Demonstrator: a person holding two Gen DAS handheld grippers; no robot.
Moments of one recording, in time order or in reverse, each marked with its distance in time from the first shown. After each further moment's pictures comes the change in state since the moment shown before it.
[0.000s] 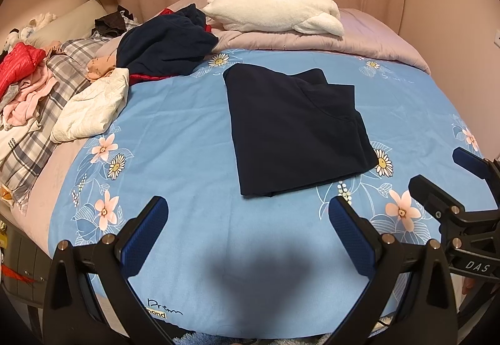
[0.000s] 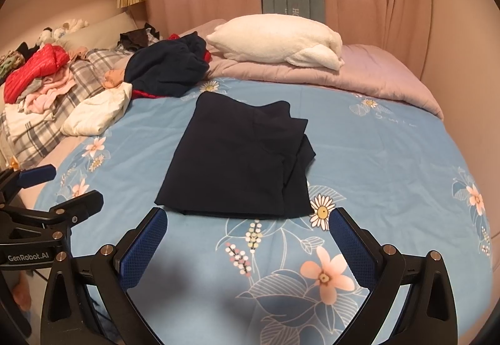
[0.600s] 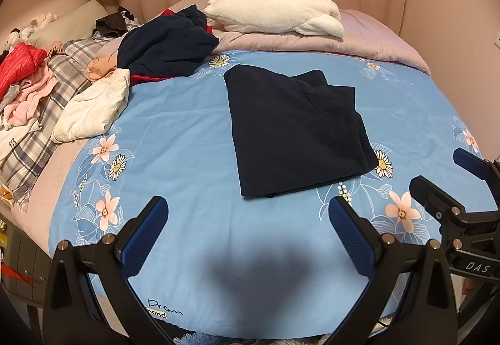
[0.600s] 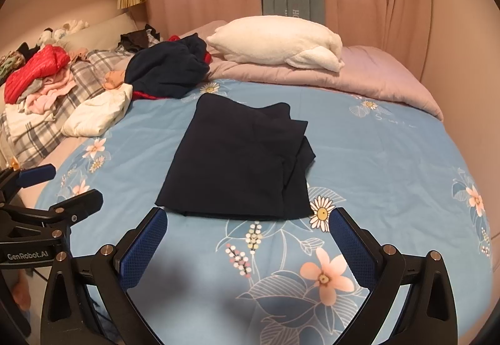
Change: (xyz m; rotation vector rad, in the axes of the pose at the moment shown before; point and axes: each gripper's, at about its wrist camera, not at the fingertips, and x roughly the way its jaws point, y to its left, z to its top) left arm -0.003 0.000 0.000 -0.007 -0.003 0.002; right arm -0.003 0.003 0.000 0.003 -0.007 -0.002
